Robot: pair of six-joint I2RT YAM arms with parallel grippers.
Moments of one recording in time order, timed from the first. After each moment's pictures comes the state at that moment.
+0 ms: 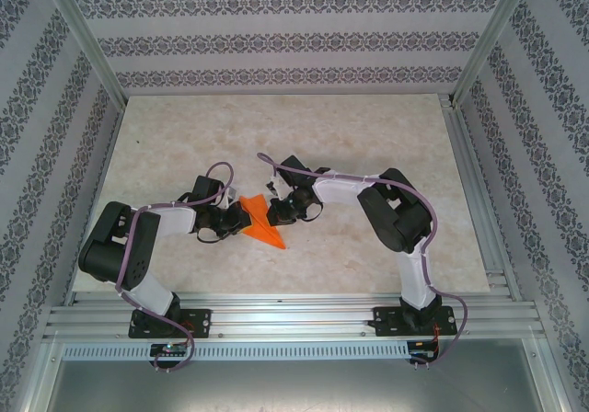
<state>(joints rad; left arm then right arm) -0.29 1.61 0.61 -0.05 0.61 -0.77 0.72 2.07 1.31 -0.43 -0.56 0.40</state>
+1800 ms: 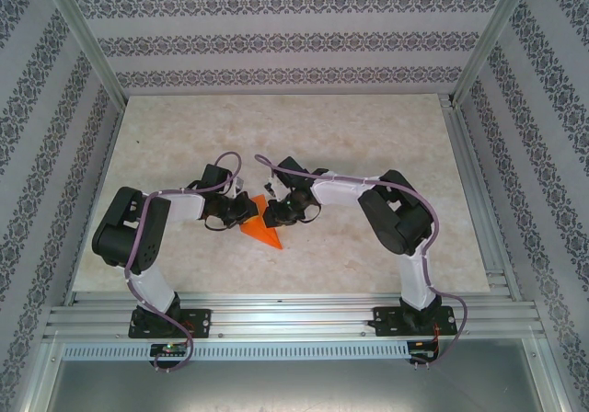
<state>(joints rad) -0.31 1.74 0.76 -0.07 0.61 -0.77 0.74 2.05 1.31 -0.45 -0.53 0.42</state>
